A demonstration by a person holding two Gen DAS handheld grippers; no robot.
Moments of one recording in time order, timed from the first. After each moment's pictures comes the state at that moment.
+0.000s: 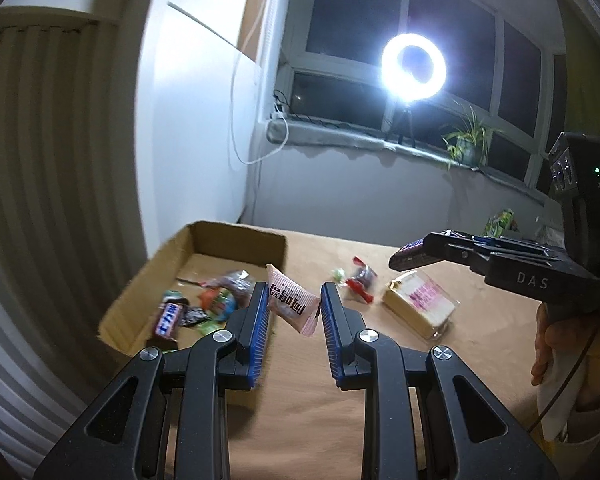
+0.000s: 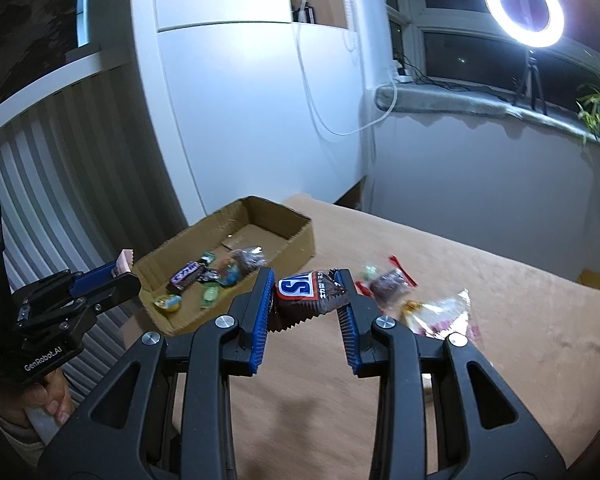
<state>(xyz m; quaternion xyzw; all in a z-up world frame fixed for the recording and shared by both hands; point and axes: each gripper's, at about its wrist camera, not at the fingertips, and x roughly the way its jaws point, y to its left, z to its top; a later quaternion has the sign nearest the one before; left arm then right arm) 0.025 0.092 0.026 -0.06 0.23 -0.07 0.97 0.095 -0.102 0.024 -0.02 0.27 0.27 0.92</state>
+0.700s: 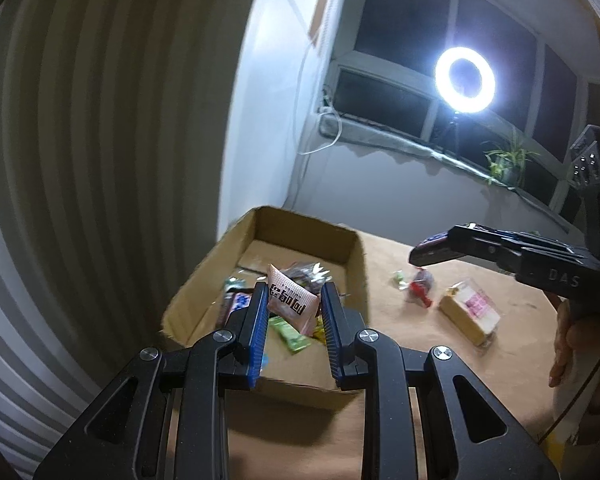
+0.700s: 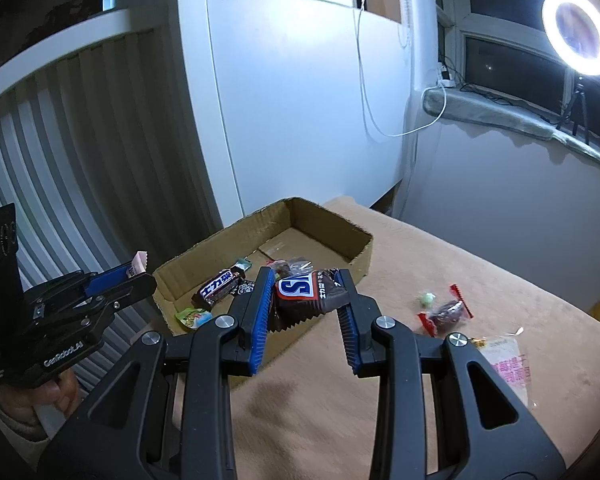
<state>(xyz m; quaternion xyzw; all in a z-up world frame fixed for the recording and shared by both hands) 0.041 0.168 -0.003 -0.11 0.25 -0.02 0.96 0.115 -0.019 0.020 -0.06 0.28 0.31 0.91</state>
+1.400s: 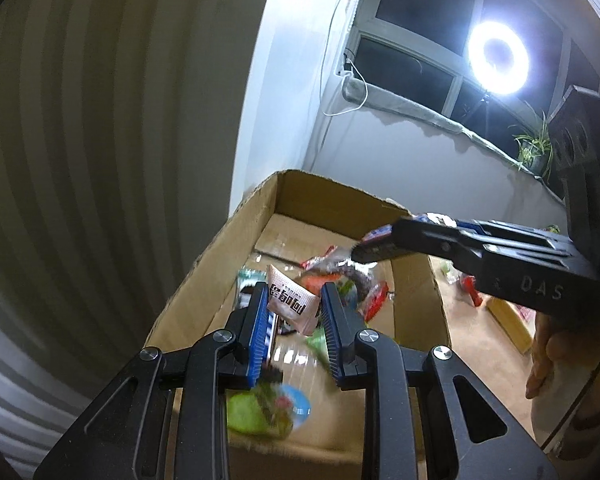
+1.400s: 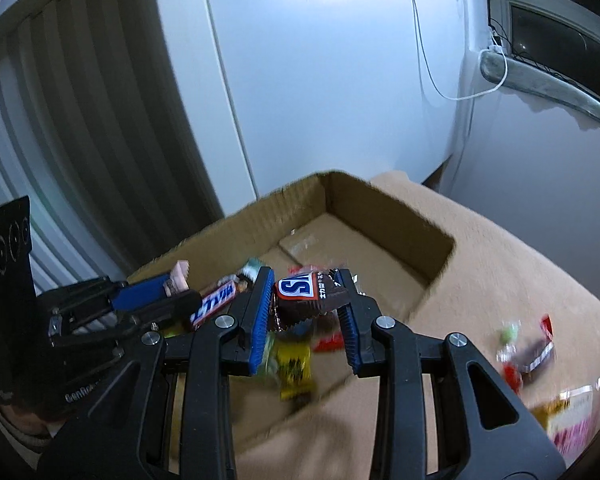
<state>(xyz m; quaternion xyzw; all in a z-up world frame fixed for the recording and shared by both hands) 0.112 0.188 -0.043 -0.12 0.31 -0.02 0.94 0.199 0.056 -0.038 -0.07 0.33 0.36 0.87</state>
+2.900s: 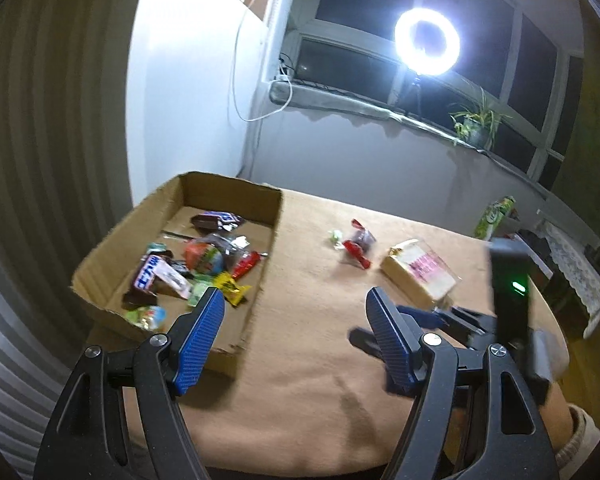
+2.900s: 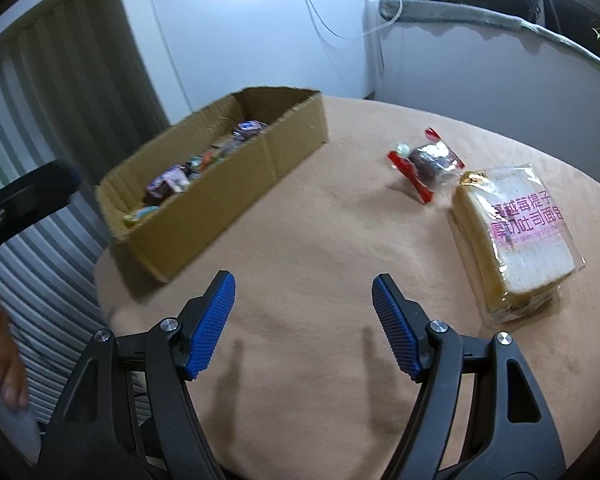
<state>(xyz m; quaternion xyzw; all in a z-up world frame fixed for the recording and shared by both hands) 0.040 0.083 -0.008 -0.08 0.29 -0.08 0.95 0.113 -0.085 -0.094 -0.01 0.38 0.27 0.88</state>
